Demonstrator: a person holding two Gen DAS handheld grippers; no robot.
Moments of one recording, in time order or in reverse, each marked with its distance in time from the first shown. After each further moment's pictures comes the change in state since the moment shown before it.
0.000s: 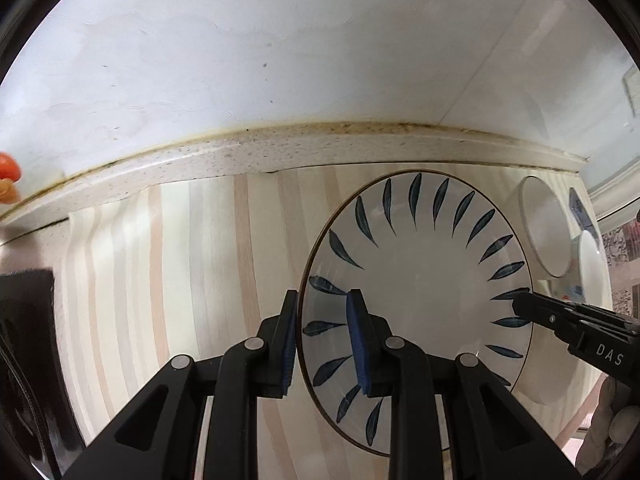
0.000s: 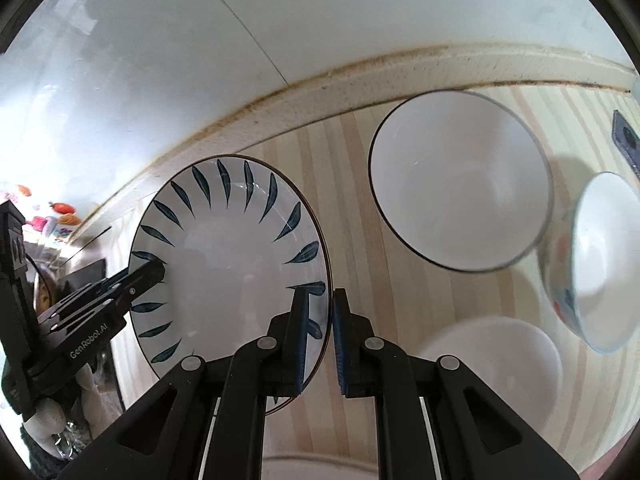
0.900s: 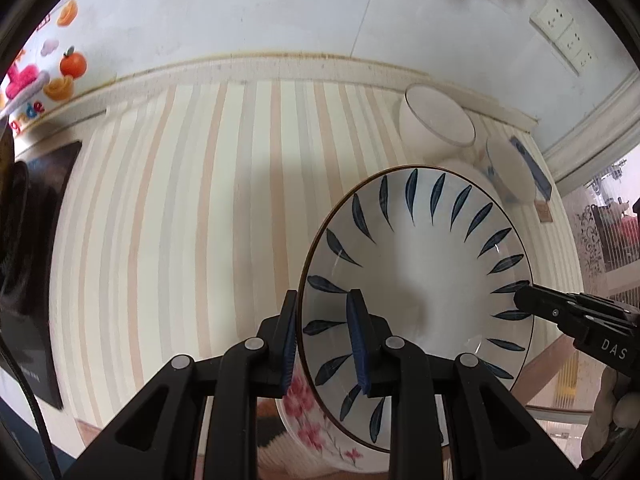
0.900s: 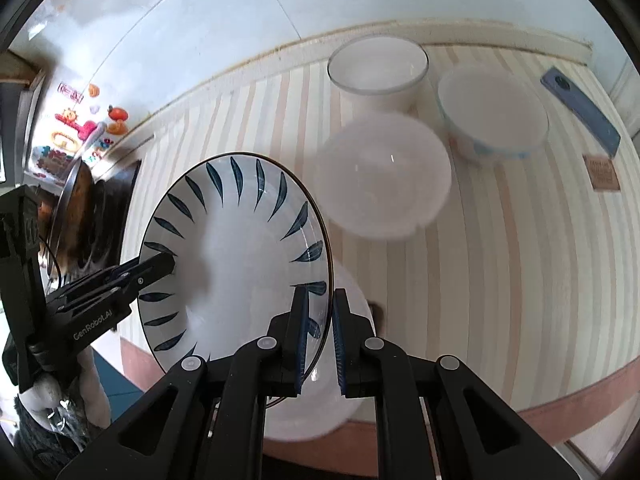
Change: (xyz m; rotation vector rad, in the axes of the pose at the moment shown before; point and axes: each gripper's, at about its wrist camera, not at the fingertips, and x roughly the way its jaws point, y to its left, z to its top) left arm -0.081 -0.083 -0.157 -0.064 -0.012 -0.019; right arm -0.108 -0.075 -0.173 -0.148 0.019 0.043
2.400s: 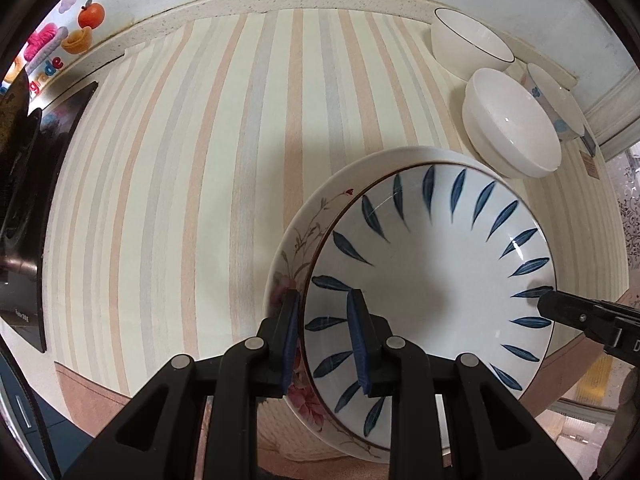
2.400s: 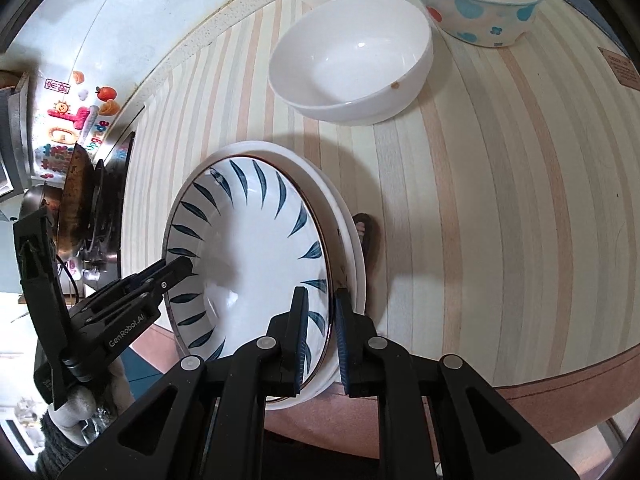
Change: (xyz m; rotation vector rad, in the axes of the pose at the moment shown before) left arm 0.048 -0.015 -0.061 -0.038 0.084 0.144; right arm 0.056 -0.039 -0.040 0.093 0.141 0.106
